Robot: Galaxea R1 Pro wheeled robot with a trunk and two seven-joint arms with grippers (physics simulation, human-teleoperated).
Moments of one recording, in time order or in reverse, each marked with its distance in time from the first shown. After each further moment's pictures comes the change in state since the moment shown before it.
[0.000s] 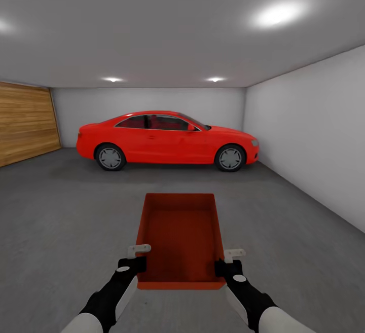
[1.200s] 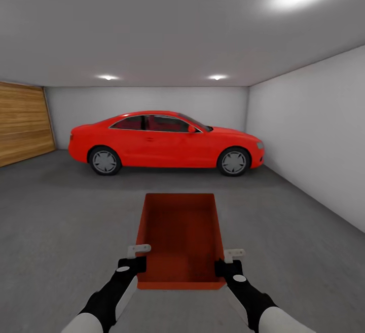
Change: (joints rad) left arm 0.000 0.000 0.003 0.001 -0.003 0.000 -0.002; right arm 0.000 0.000 0.002 -0.001 -0.004 0.000 -0.001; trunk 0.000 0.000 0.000
